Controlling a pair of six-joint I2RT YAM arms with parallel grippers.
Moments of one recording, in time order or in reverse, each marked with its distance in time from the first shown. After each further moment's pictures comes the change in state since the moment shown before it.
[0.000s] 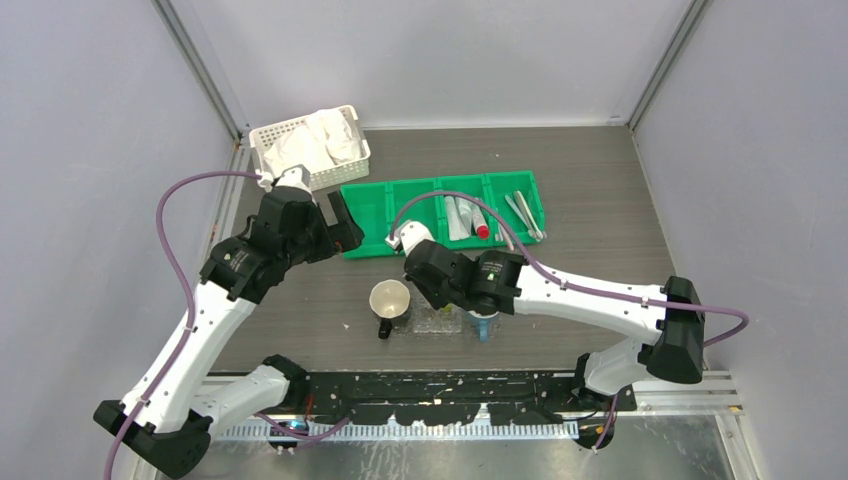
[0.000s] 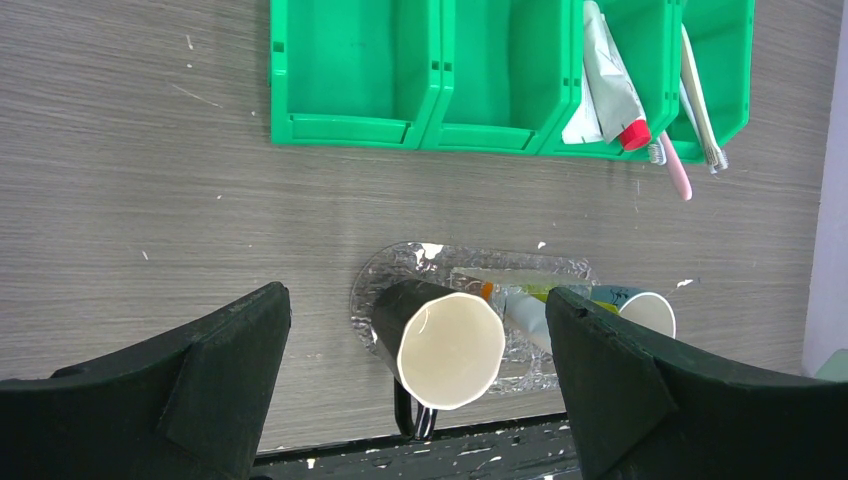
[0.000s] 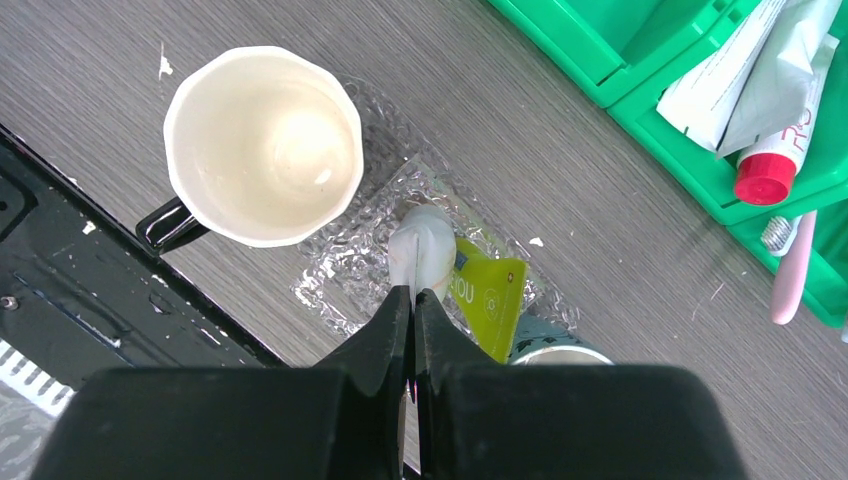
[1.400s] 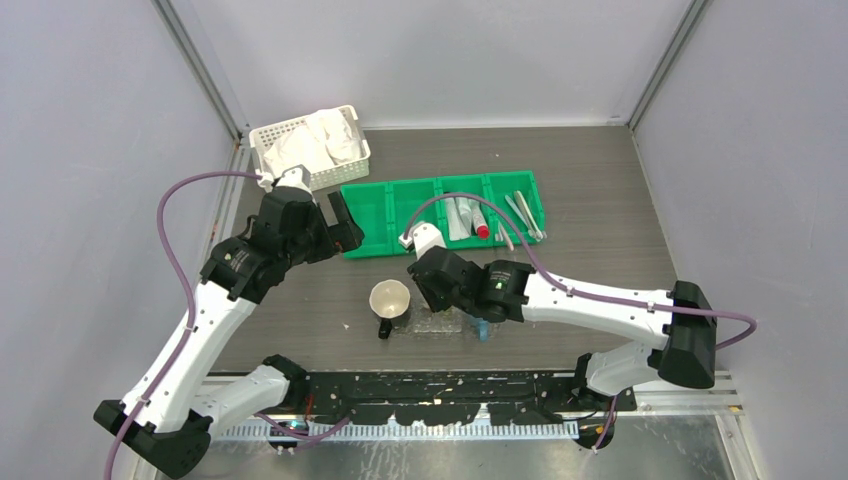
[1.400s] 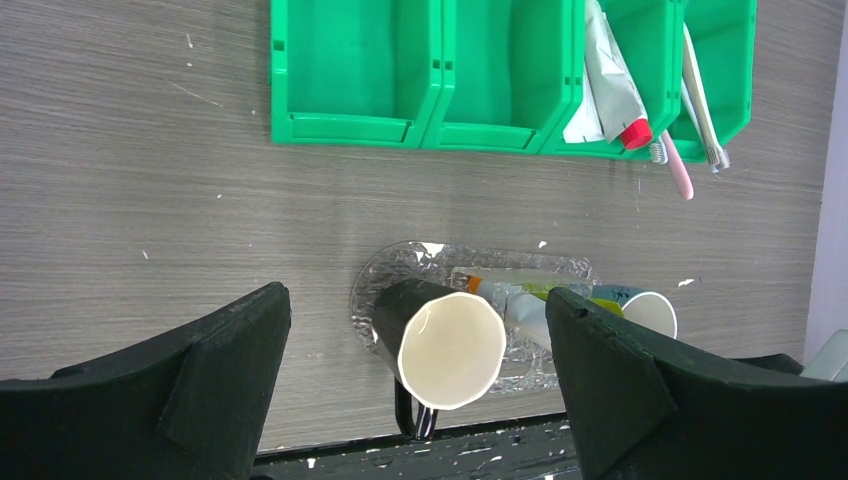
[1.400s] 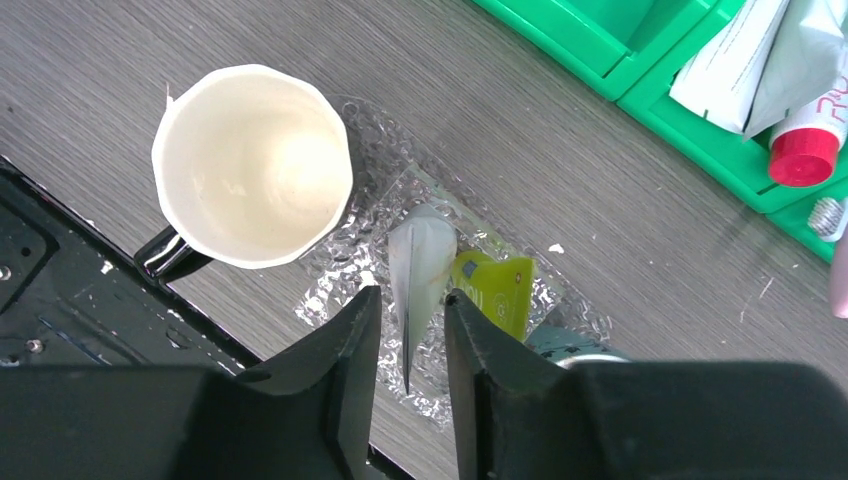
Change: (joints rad) left arm 0.000 0.000 -0.003 0.000 0.001 0.000; right arm -0.010 -0.058 -0.143 0.152 0.022 0.084
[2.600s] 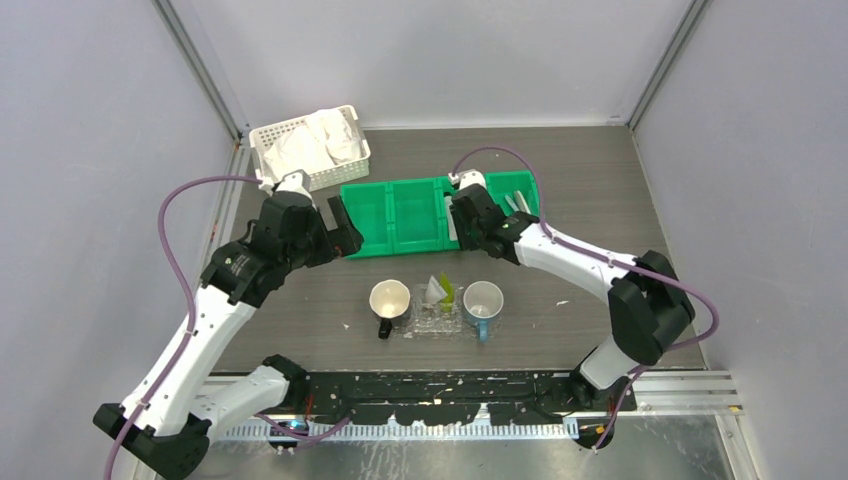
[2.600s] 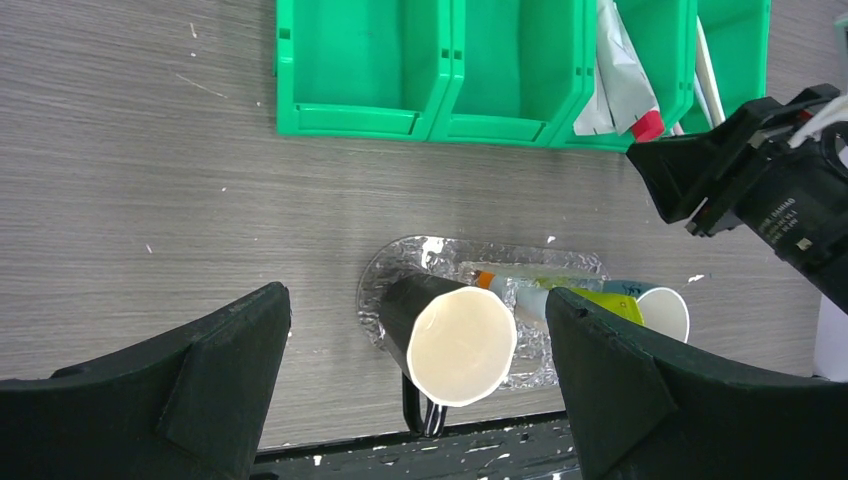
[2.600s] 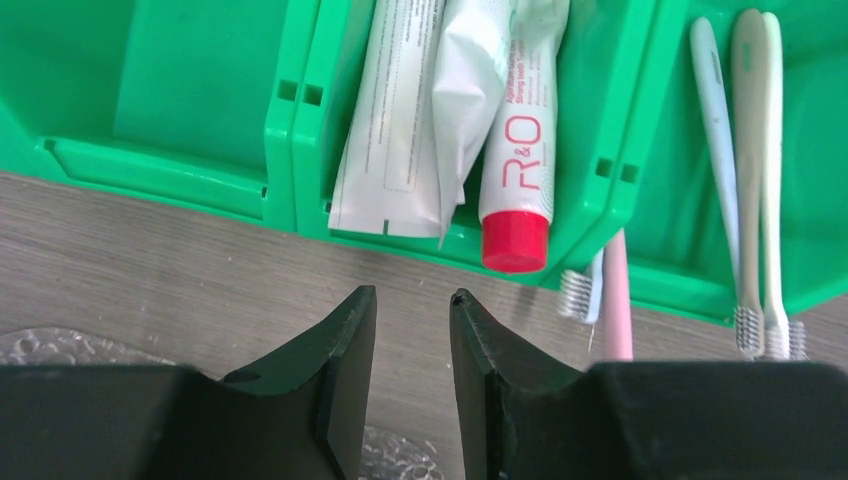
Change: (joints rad) left arm 0.000 -0.023 -0.035 0.007 0.000 0.003; right arm -0.489 0.166 -0.031 0.186 -0.051 -0.093
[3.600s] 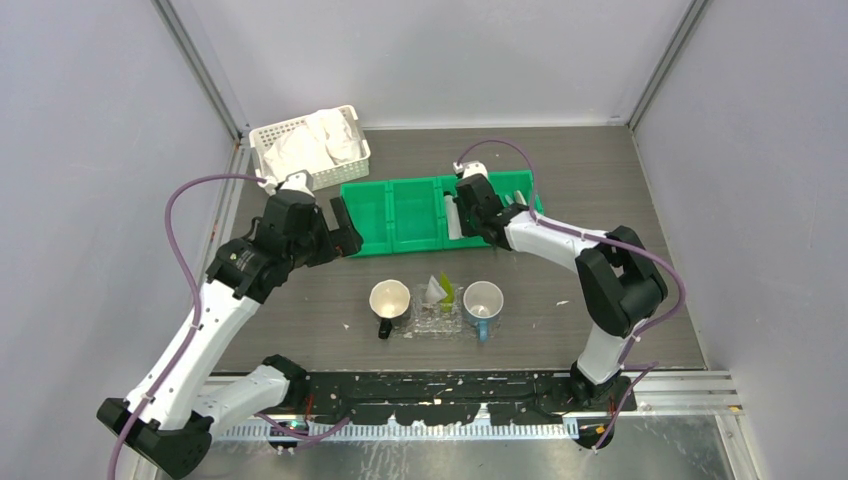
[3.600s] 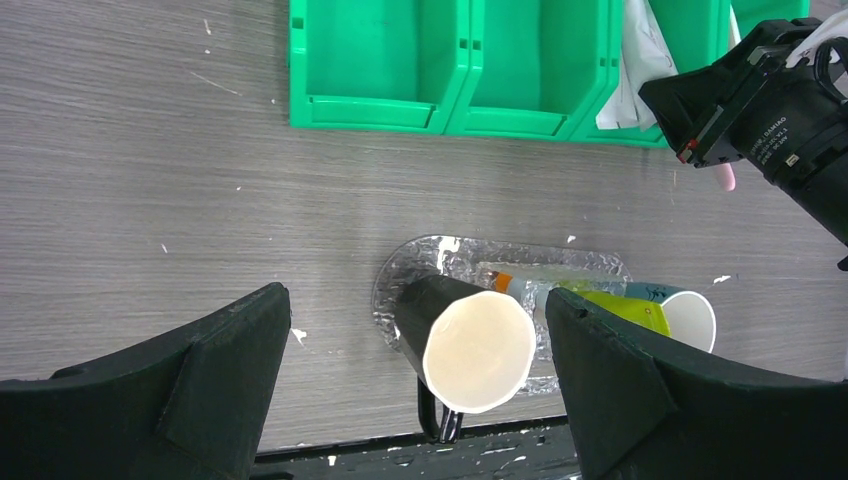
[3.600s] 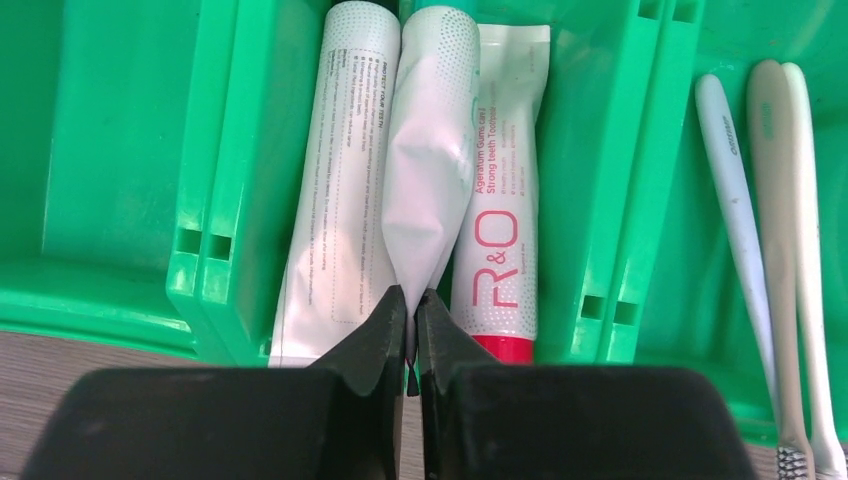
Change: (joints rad) left arm 0.013 0.023 -0.012 0.002 0.000 0.027; right arm -0.102 0.198 0.034 0.200 -0.044 -0.016
